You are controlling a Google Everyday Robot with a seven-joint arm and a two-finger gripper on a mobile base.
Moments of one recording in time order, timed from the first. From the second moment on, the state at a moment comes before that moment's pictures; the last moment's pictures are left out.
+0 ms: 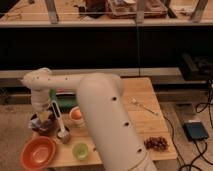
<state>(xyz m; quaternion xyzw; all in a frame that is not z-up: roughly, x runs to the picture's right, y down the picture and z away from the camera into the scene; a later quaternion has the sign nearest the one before) -0.361 0.151 0.796 -0.39 -0.27 -0.30 0.82</state>
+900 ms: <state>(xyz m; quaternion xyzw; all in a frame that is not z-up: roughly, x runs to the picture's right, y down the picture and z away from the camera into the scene) -0.418 0.160 0.766 -0.37 -0.31 -0.36 0.80</state>
